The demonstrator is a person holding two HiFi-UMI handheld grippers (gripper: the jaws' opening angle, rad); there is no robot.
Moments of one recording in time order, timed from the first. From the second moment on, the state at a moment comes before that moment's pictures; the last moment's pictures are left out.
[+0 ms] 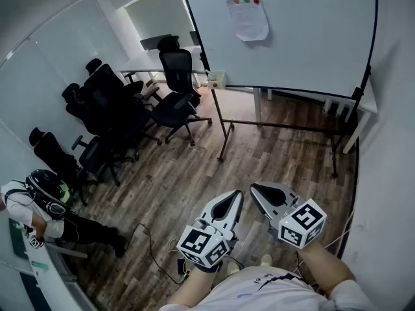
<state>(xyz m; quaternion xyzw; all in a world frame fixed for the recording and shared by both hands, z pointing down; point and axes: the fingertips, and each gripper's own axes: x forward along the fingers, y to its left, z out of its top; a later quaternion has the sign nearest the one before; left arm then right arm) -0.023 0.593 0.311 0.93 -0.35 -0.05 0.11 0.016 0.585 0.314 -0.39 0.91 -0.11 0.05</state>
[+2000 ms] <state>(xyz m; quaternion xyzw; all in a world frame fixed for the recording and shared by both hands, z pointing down) -0.018 0.360 0.337 0.93 -0.36 -0.03 0.09 0.036 0.364 0.316 -0.42 0.90 -0.08 0.04</state>
